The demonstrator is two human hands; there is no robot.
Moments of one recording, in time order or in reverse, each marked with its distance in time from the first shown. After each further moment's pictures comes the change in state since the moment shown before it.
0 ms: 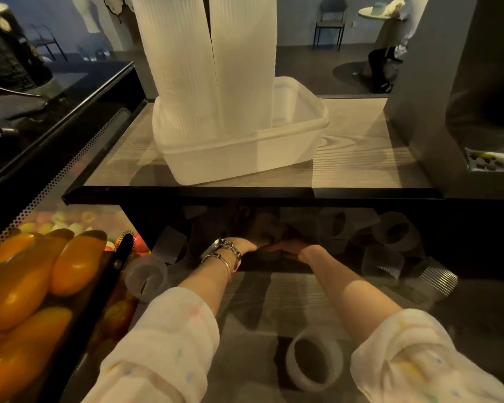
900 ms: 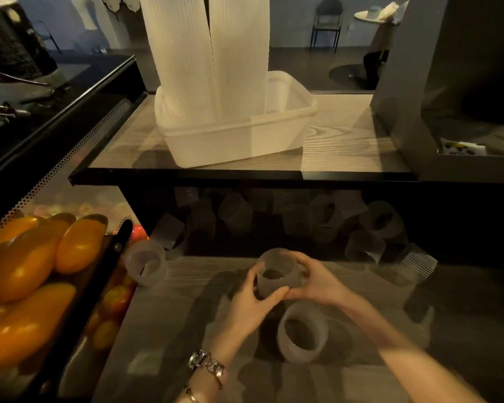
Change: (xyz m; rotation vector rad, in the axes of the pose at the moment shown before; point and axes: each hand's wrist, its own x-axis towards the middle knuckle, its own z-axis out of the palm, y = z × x) left_hand -0.078 -0.070 0.117 -0.471 0.154 0.355; right_hand -0.122 0.064 -0.008 -0.155 -0.023 -0.428
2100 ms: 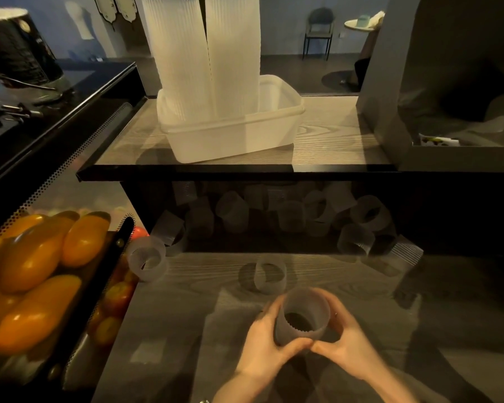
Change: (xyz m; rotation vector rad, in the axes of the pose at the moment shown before) left_hand -0.068 -0.008 0.032 0.102 -0.112 0.185; right_hand -0.117 0.020 0.037 0.300 0.234 0.031
